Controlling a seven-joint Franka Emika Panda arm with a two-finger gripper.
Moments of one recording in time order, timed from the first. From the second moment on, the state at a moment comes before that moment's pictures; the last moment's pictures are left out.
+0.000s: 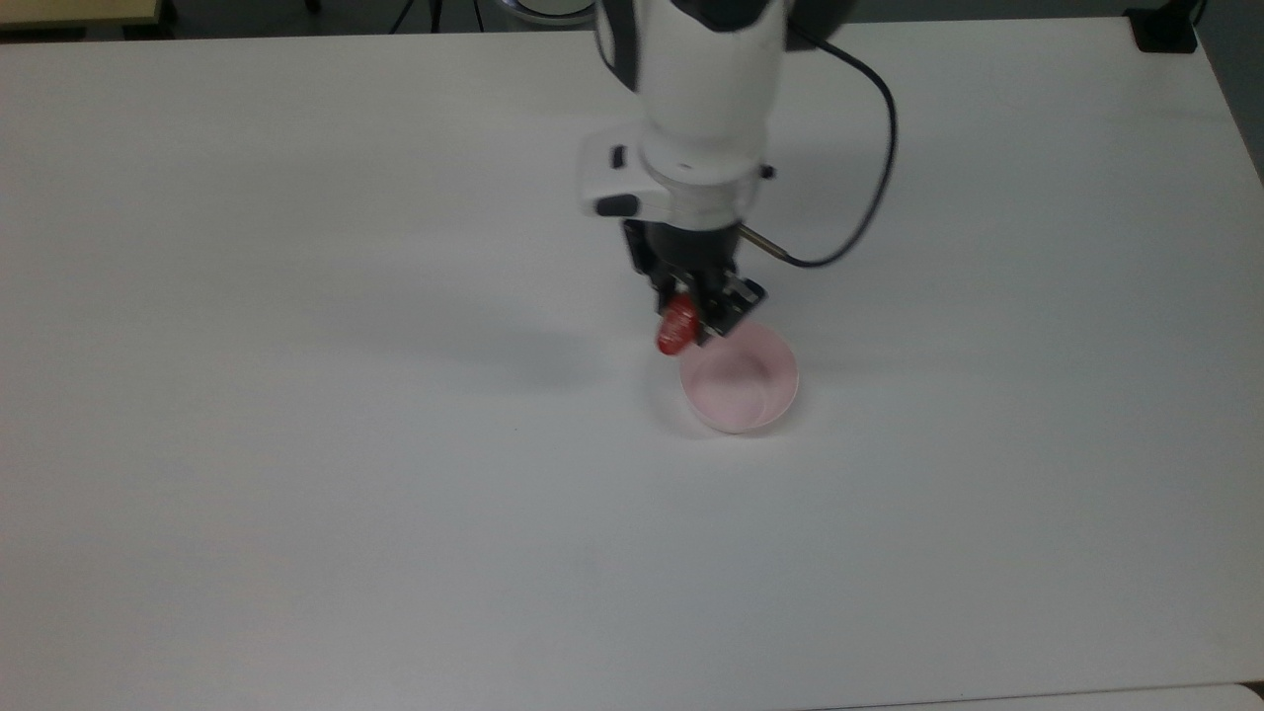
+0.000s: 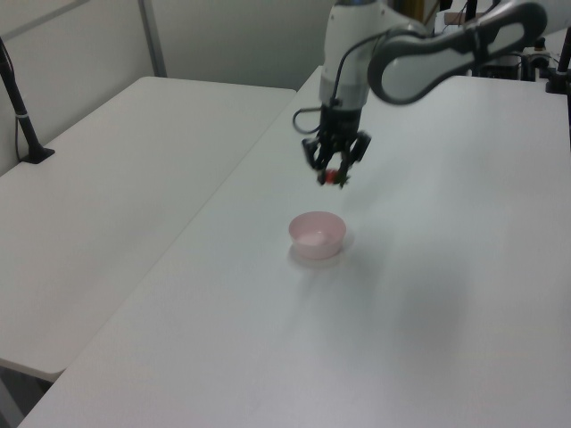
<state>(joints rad) 0.17 0.39 0.06 -1.55 -0.05 2.07 0.97</state>
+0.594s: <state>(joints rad) -0.25 0.37 0.05 -1.65 -0.04 1.98 -0.06</state>
